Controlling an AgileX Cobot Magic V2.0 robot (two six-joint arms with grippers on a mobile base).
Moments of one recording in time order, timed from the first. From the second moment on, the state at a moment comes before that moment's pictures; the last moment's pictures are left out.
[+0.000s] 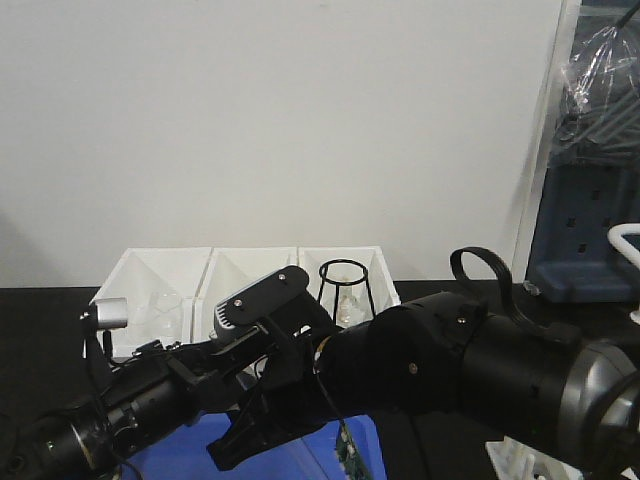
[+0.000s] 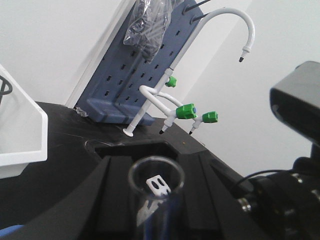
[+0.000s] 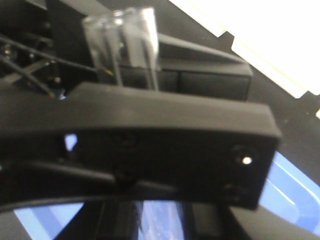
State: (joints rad) left arm -0.36 1.63 -0.76 0.69 -1.02 -1.10; right arm 0.68 1.73 -1.41 0.15 0.52 -0.26
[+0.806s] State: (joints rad) left arm -0.36 1.63 -0.76 0.62 -1.03 -1.10; right arm 0.49 1.72 -1.41 0.16 0.49 -0.21
